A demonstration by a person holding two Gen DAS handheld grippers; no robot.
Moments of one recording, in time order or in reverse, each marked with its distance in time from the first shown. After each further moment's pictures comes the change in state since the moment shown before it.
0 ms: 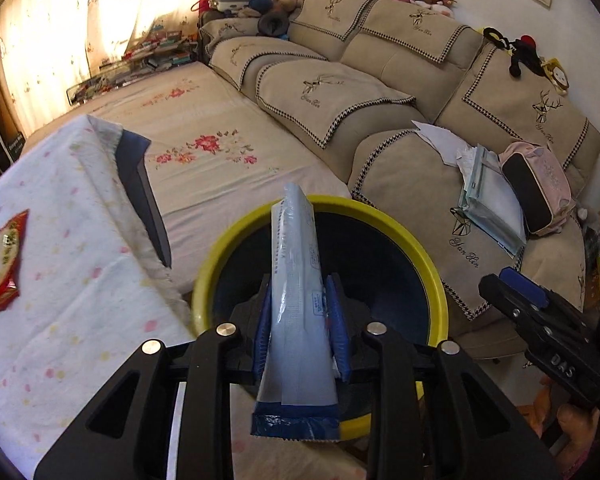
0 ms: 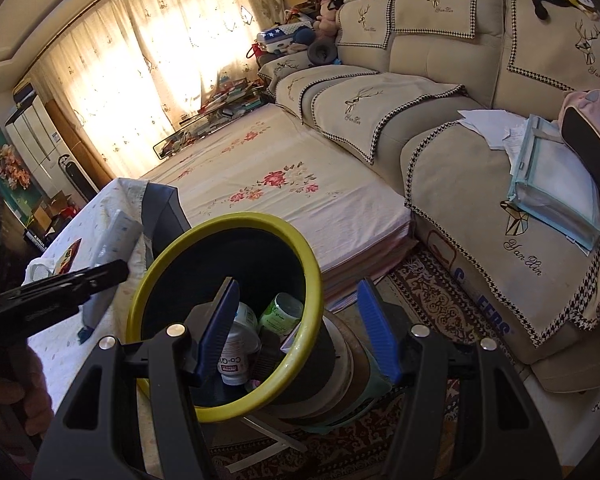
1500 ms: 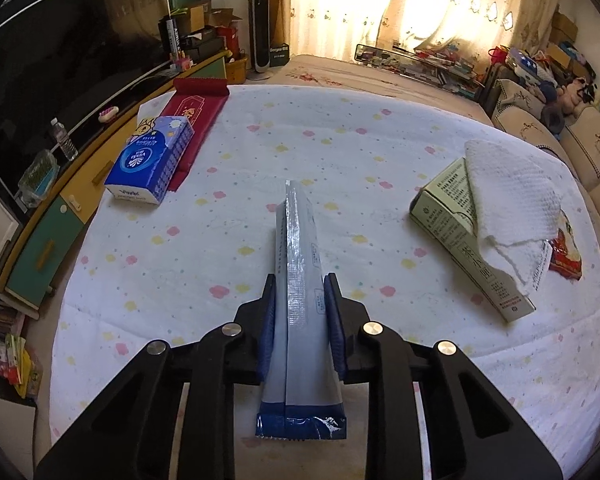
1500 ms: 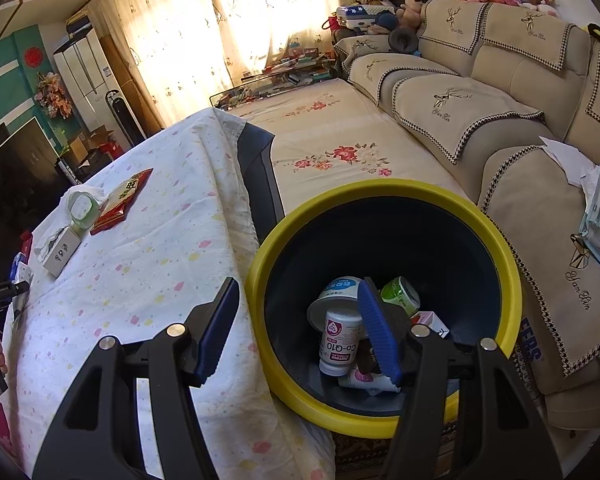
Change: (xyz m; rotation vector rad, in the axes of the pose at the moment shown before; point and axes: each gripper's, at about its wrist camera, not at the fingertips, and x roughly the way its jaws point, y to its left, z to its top) left arm -0.184 0.422 -0.197 -0.679 -0.078 0.616; right arm 0.041 0.153 -0.029 -0.219 0.093 0.108
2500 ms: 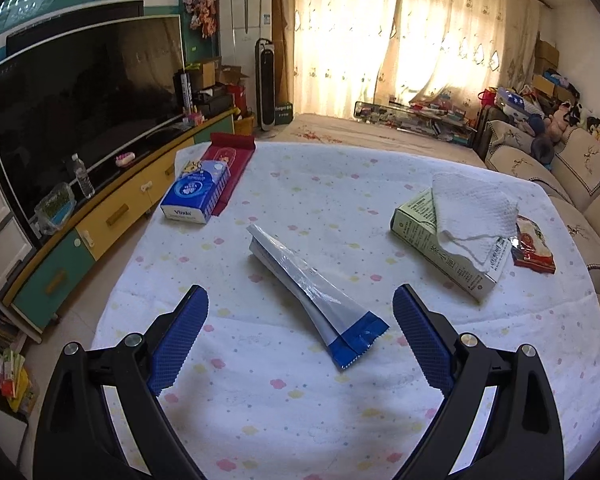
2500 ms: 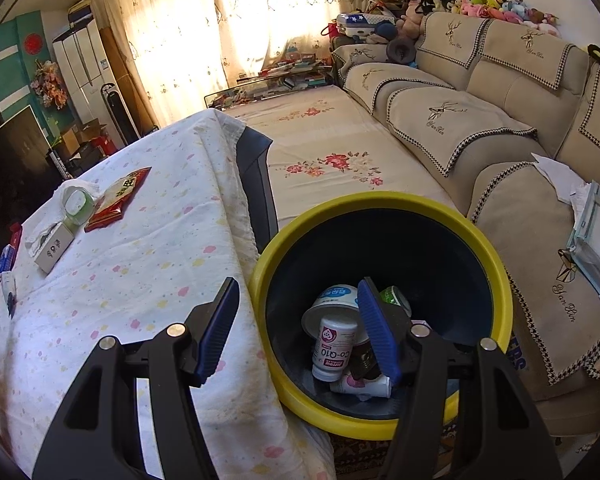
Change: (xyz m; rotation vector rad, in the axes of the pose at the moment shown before) left arm -0.069 0.007 -0.041 -0.029 -0.204 0.018; right arm -0.002 0.017 0.002 -0.042 -0.016 -0.048
